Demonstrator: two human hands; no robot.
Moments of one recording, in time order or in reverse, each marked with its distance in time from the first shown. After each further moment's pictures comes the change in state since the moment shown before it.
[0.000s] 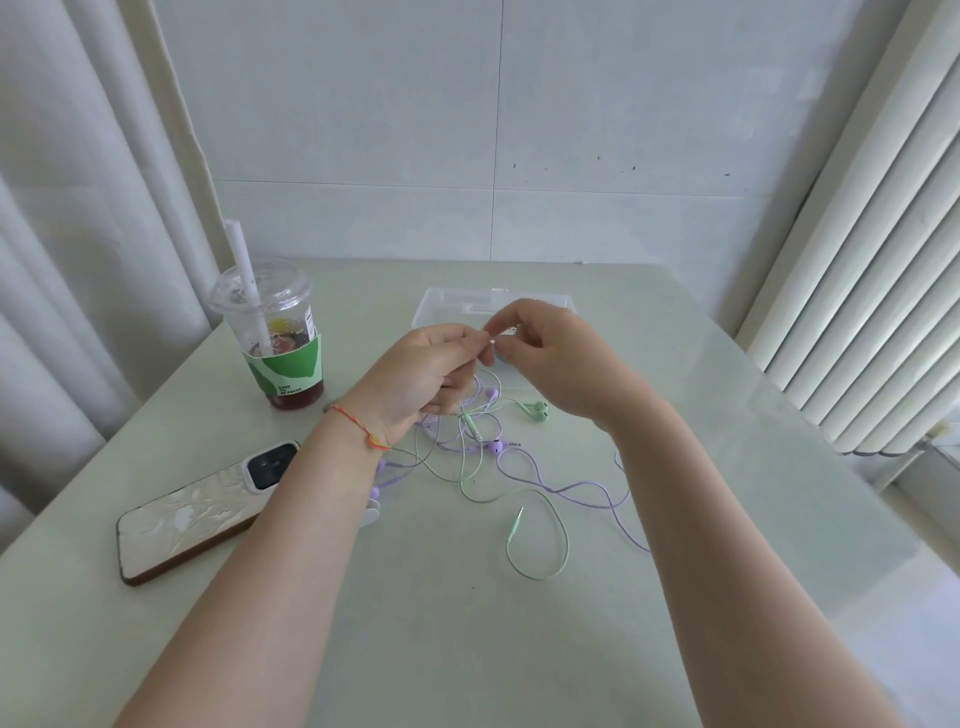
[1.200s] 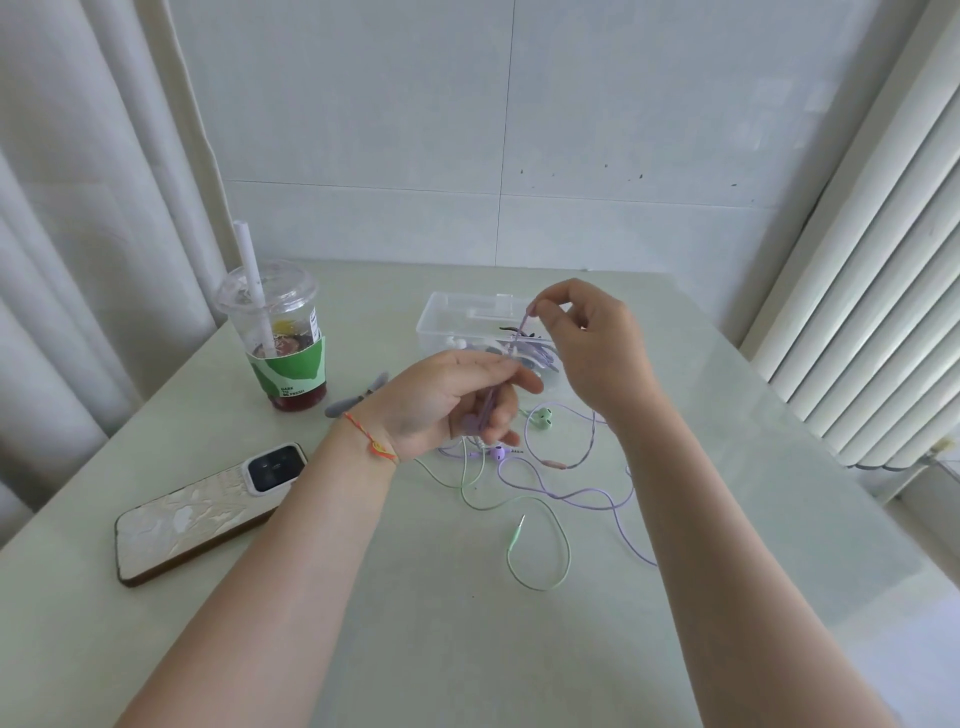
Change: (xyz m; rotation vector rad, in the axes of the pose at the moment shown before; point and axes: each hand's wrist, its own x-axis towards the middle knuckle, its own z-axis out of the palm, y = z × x) left_hand -0.006 0.000 0.012 -0.204 -0.276 -0.052; right_hand 0.008 0.014 -0.007 0.089 0.370 0.001
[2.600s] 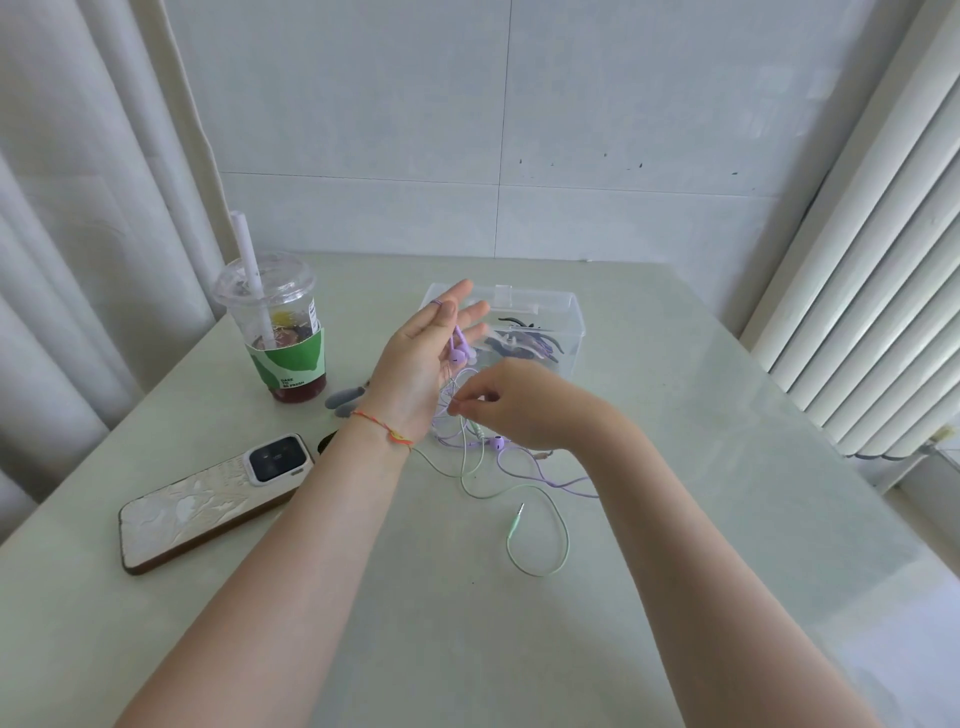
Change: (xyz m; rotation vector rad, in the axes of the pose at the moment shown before) left_hand 0.021 -0.015 -0.017 -0.184 0.491 0.269; right_hand -0.026 -0.010 0.031 -0.398 -0.720 -0.052
